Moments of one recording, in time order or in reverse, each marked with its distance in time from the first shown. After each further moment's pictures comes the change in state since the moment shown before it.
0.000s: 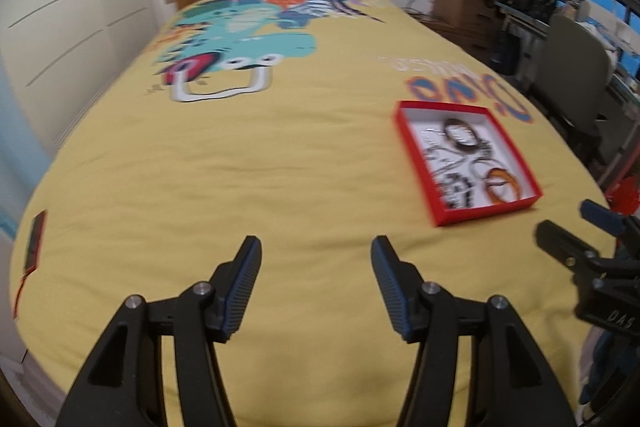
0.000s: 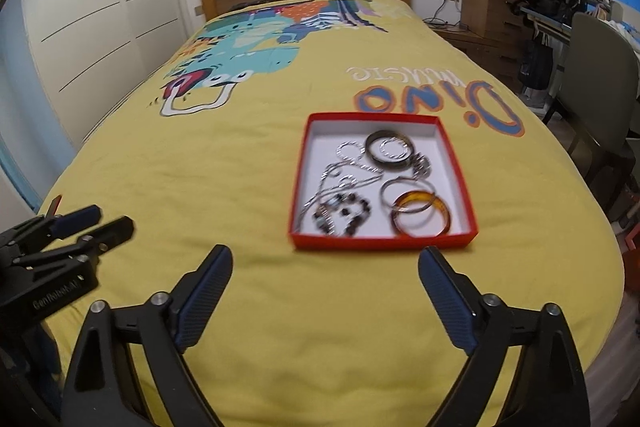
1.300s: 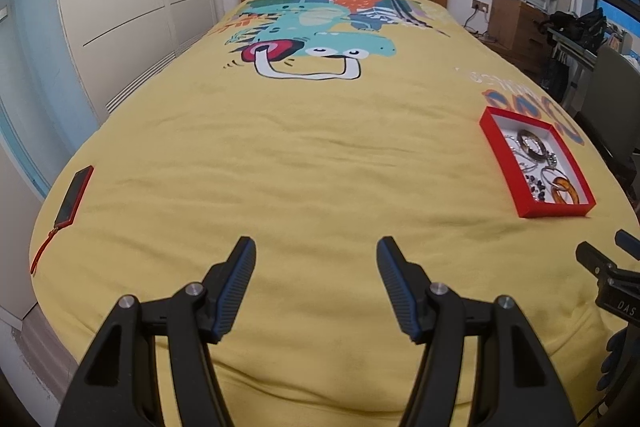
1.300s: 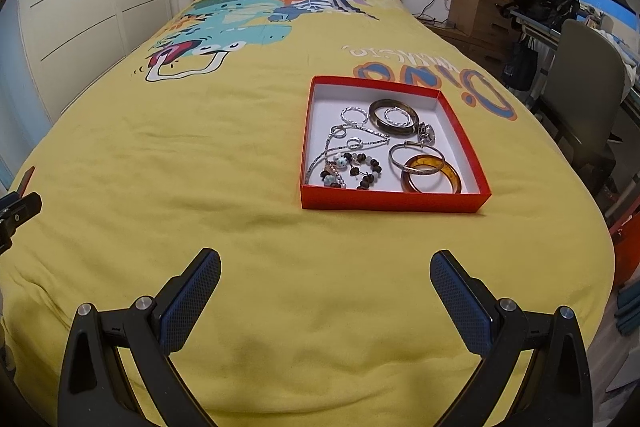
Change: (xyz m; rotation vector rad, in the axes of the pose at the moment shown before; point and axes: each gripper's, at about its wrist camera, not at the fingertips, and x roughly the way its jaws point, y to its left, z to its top) left arm -0.001 0.094 -0.043 -0.127 -0.019 0.112; right arm 0.027 0.033 -0.038 -0.036 0.034 -0.118
